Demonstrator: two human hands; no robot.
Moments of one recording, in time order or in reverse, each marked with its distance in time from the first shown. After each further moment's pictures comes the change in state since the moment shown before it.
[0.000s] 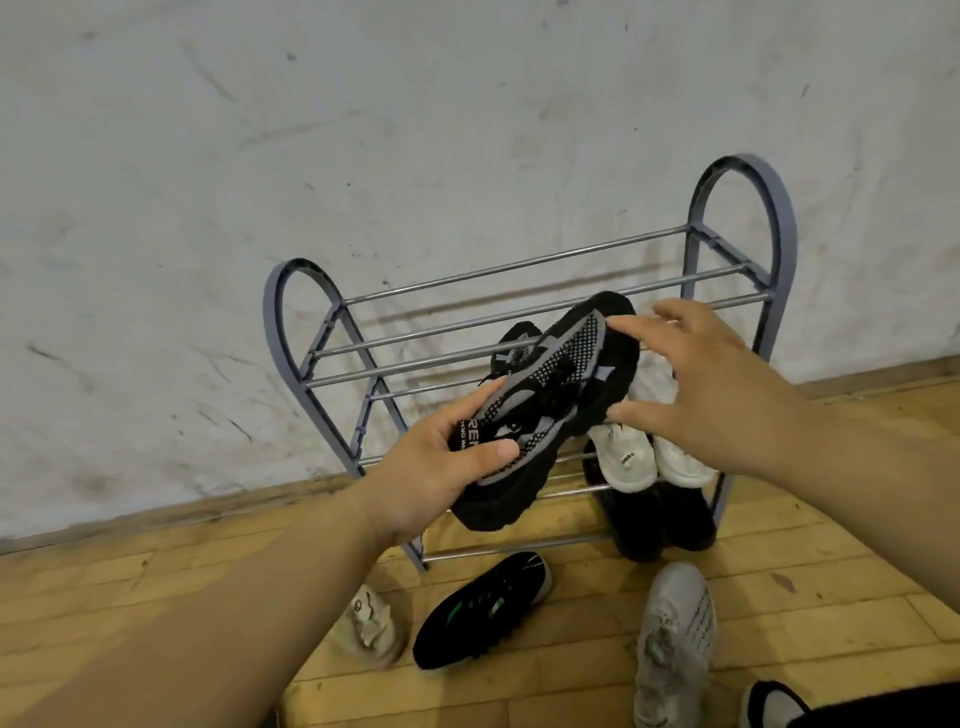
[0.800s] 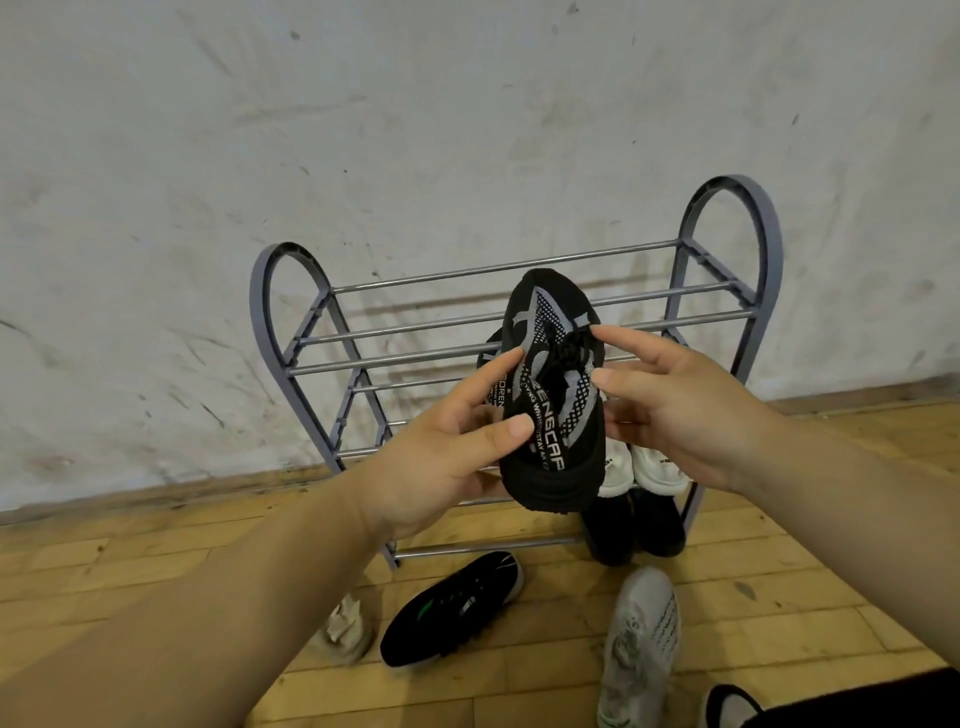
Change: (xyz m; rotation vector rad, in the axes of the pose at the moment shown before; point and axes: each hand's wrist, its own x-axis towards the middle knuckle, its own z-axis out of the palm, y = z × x) left_hand -0.002 0.022 0.023 -0.246 -0.059 -0.005; right_hand 0.004 -0.031 0.009 1.087 -0.071 0.412
